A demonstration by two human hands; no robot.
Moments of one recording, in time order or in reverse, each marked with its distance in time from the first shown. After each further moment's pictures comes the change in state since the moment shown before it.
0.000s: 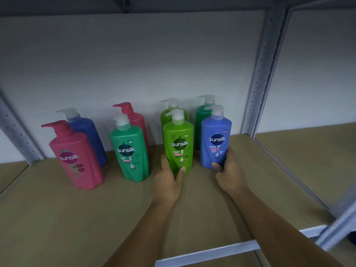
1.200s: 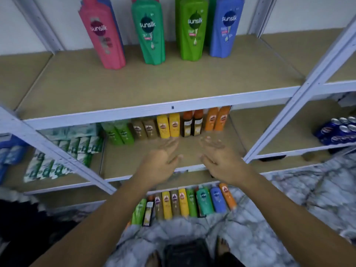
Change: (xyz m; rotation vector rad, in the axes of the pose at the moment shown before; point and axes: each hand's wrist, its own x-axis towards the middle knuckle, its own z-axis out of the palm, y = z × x) left_hand -0.309 -0.099 -0.141 0.175 -0.617 0.184; right_hand -0.367 -0.047 -0.029 -0.478 -0.674 -0.204
